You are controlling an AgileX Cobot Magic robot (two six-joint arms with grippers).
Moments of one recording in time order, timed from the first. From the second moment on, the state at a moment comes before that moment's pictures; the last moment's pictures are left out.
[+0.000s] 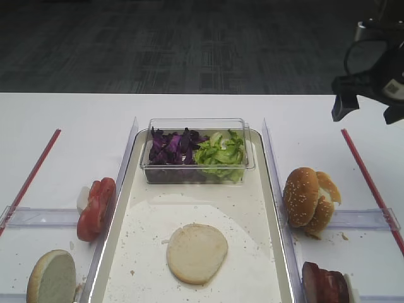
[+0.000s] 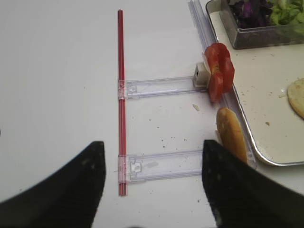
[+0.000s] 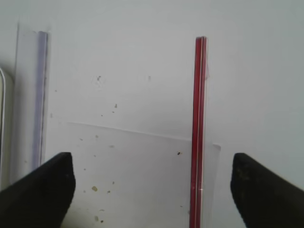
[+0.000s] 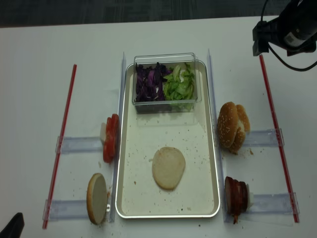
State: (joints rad) left arm -0.02 -0.02 -0.49 -0.01 1.19 -0.02; right arm -0.03 1.77 -1.28 0.22 0.76 -0.15
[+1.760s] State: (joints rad) left arm -0.02 -0.02 -0.49 -0.01 1.19 -0.02; right arm 0.27 1.84 -1.28 0.27 0.73 -0.22
